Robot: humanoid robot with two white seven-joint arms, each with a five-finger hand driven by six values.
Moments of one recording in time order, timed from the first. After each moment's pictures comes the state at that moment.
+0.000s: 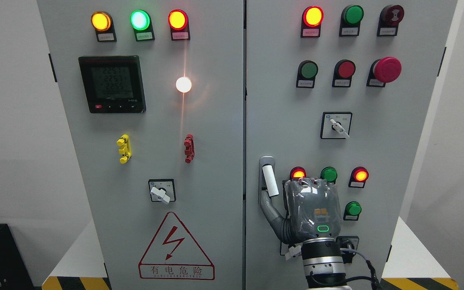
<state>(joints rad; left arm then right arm) -0.04 -0.11 -0.13 -0.05 0.14 -0.06 -0.06 -0.45 0.14 0.26 -1.76 1.51 0.22 -0.03</state>
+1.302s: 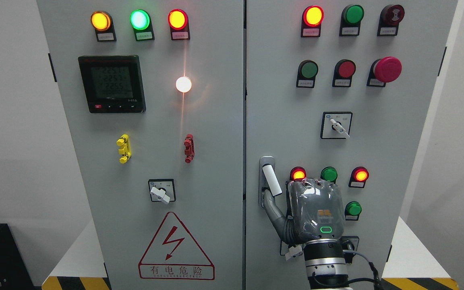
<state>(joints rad) -0.04 -0.11 -0.13 -0.05 0.14 -0.06 -0.06 -0.45 0.14 0.25 -1.77 1.51 0.24 -0.03</state>
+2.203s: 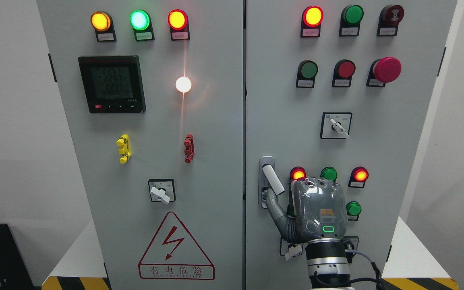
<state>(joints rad) -0.04 -0.11 -0.13 -0.05 0.14 -0.06 -0.06 -0.45 0.14 0.25 -1.78 1.51 0.25 -0.03</state>
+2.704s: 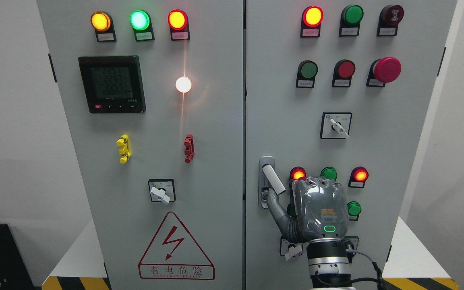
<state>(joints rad) -0.04 -0.11 -0.13 -0.05 0.14 -0.06 -0.06 -0.45 0.14 0.24 -1.78 1.51 0.25 -0.03</state>
